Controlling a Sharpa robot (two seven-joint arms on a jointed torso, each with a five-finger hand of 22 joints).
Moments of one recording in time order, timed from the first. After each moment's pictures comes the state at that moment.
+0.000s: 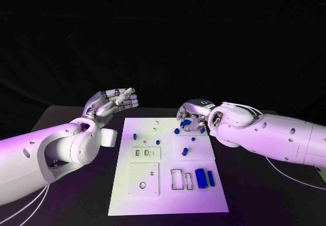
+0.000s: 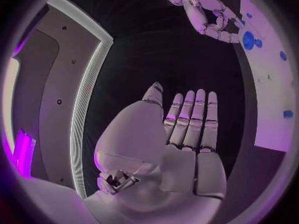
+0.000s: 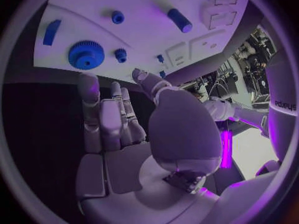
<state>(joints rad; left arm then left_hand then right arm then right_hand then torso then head) 1.25 -0.96 -0.02 1.70 0.00 -0.45 0.48 1.47 0.07 -0.11 0.22 0.28 0.82 0.21 0.19 0.12 0.92 0.21 0.14 0.07 0.85 0.18 0.24 0.14 0.17 0.68 0.28 0.26 0.14 1.35 -0.69 -0.16 1.40 -1.53 -0.29 -0.09 1.24 -0.23 0.46 -0.04 0.24 0.96 0.17 0.21 0.35 1.14 0.10 0.07 0.16 1.46 0.02 1.22 1.08 0.15 1.23 0.11 1.00 0.74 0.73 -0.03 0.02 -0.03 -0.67</state>
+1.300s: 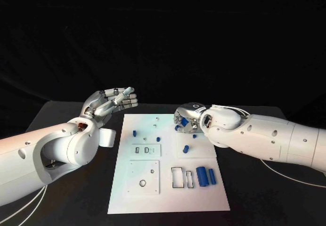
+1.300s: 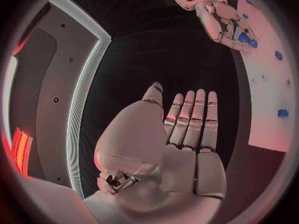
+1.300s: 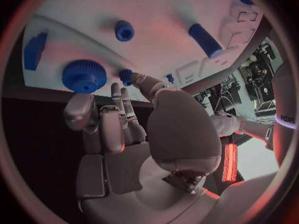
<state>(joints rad) 1.25 -0.97 -0.02 1.72 0.00 -0.45 0.47 1.47 0.07 -0.11 0.22 0.28 0.82 0.21 0.19 0.12 0.92 0.21 0.14 0.07 0.85 0.18 0.24 0.14 0.17 0.69 0.28 0.27 0.14 1.32 -0.62 -0.16 1.33 -1.62 -0.23 -0.14 1.25 -0.21 0.50 0.00 0.25 0.98 0.16 0.20 0.39 1.12 0.10 0.07 0.17 1.46 0.02 1.38 1.24 0.12 1.30 0.12 1.22 1.03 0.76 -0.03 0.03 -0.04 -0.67</state>
